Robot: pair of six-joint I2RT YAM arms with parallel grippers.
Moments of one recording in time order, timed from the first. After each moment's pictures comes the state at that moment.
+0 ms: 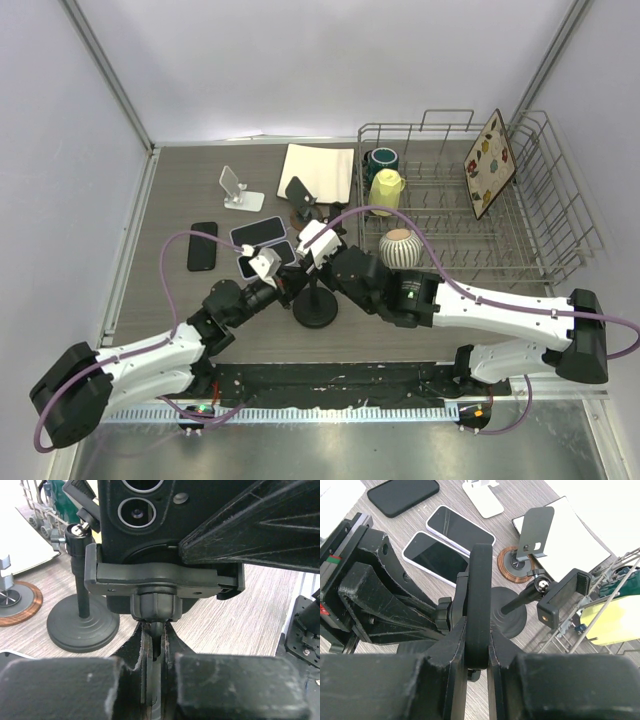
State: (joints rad) left arm -0.82 0.91 0.20 0.78 0.08 -0.21; right arm 1.25 1.24 1.05 -0.19 0.53 -0.09
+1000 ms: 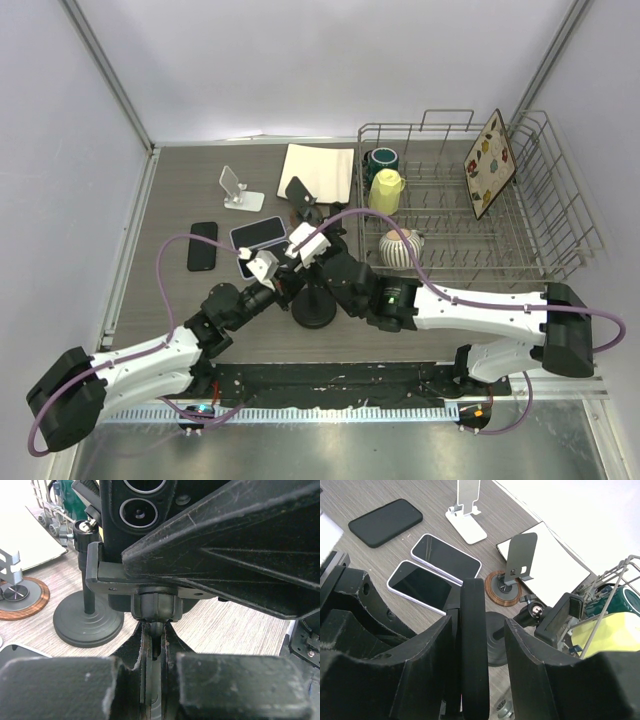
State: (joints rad) left arm -0.85 0.87 0.18 0.75 0.03 -0.20; right arm 1.27 1.33 0.99 0.10 0.63 -0.18
